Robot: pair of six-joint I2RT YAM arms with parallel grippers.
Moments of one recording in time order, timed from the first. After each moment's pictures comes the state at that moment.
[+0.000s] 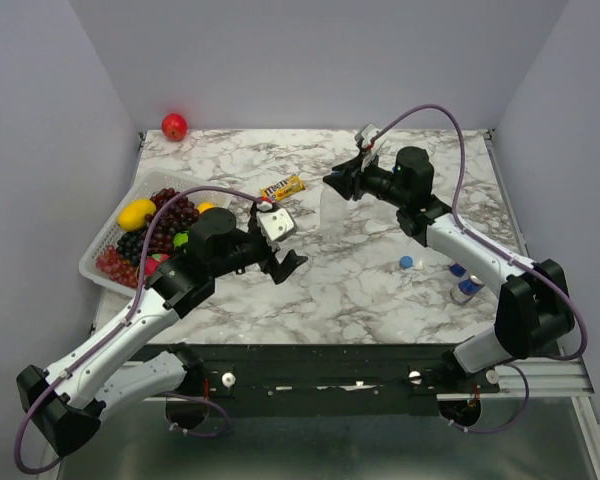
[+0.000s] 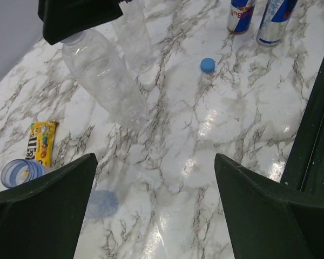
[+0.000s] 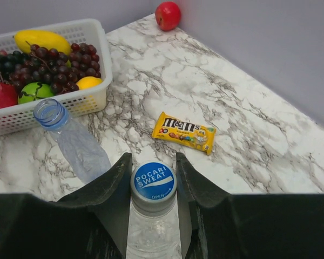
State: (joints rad) left arm -0.74 0.90 0.85 -0.21 0.31 0.22; right arm 0.48 1.49 1.11 0.28 -0.45 -0.05
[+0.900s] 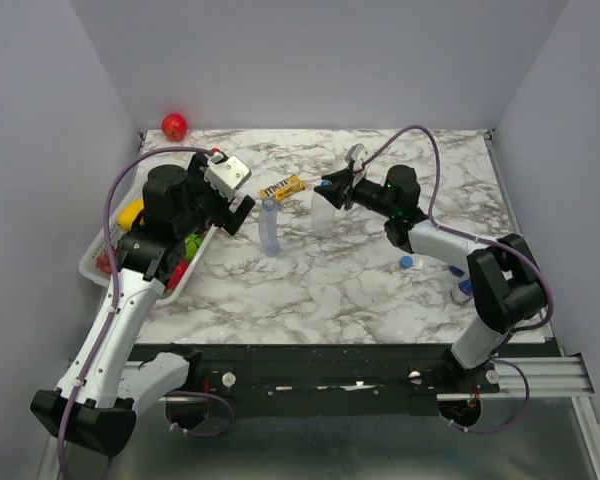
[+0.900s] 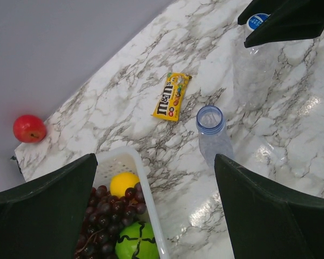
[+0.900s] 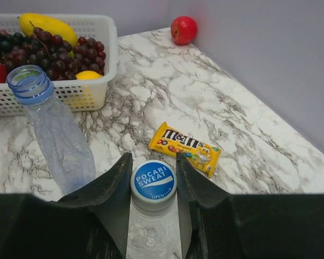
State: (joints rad) left arm -0.30 0.98 1.13 -0.45 0.27 0.42; right arm 0.47 1.68 0.97 0.73 -0.57 -0.12
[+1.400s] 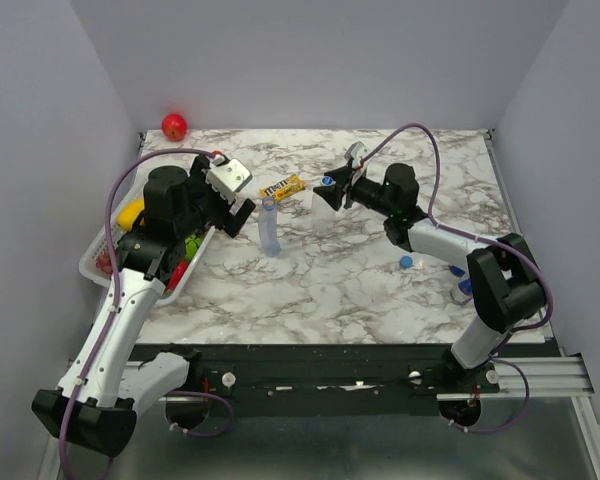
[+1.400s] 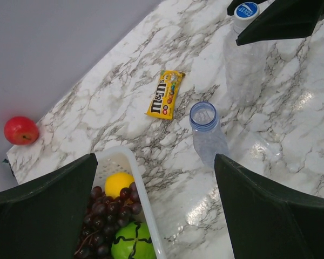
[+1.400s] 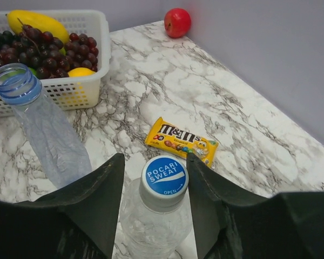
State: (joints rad) left arm -0.29 0.98 1.11 -0.45 0.30 0.42; right arm 0.47 1.68 0.97 0.71 -0.54 -0.11
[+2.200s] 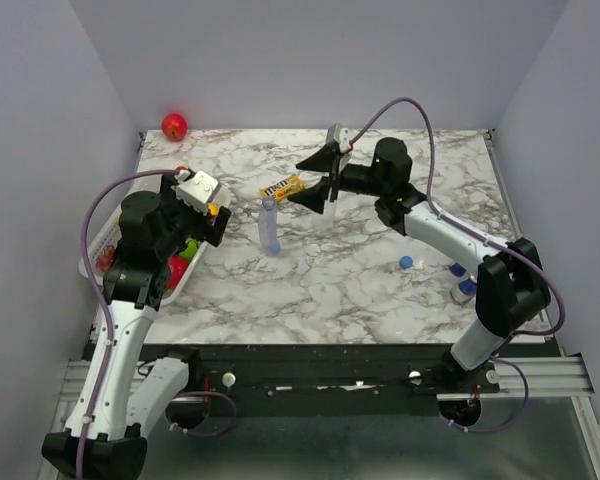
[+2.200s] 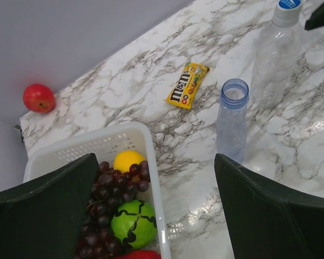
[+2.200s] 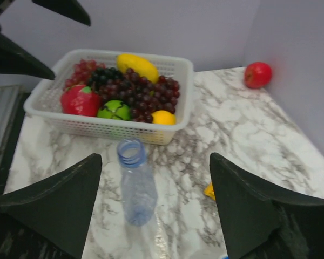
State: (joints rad) left arm -0.15 0.83 0.97 -0.39 0.32 0.35; right arm 0.52 1.66 1.24 0.48 -0.81 -0.04
